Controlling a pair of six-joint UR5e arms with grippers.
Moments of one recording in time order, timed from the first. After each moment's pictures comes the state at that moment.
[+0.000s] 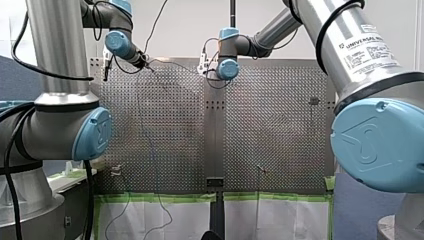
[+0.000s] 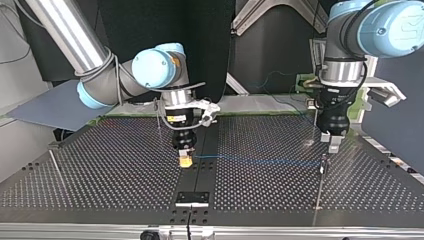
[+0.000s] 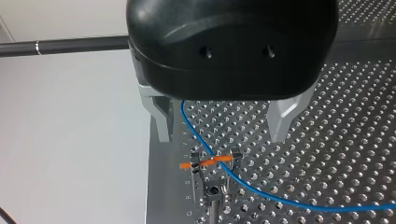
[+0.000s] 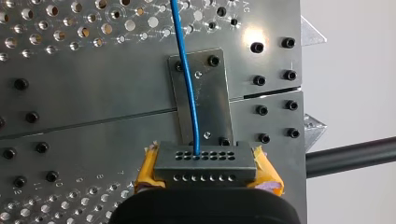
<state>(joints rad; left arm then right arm) 0.04 -1.35 -1.84 -3.04 -1.54 -1.48 2.32 -1.08 1.21 -0.29 1.78 1.67</state>
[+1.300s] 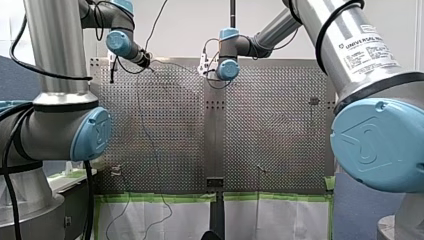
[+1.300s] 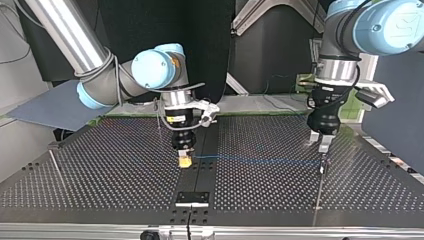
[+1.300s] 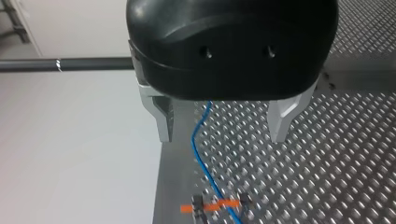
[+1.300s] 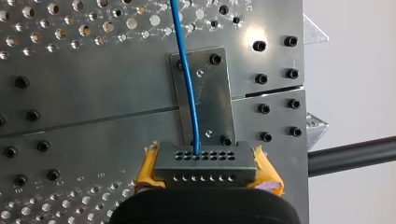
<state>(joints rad) 0.01 -1.35 -1.84 -3.03 -1.48 -1.57 2.32 -1.08 1.21 -0.29 1.78 1.67</state>
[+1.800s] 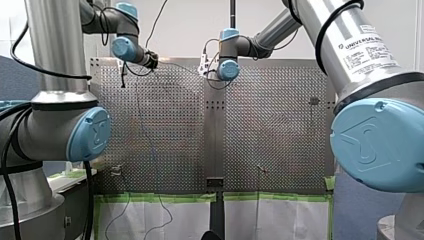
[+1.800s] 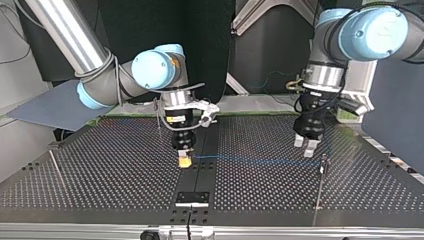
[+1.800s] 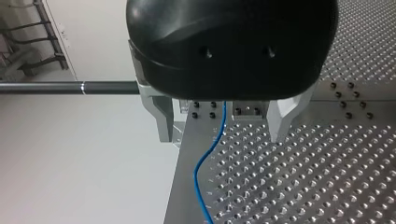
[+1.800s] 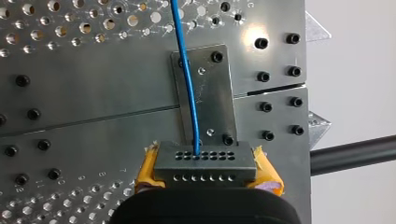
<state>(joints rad) -0.03 -1.39 -1.84 -2.93 -1.45 -1.67 2.32 -1.08 1.21 -0.29 1.78 1.67</state>
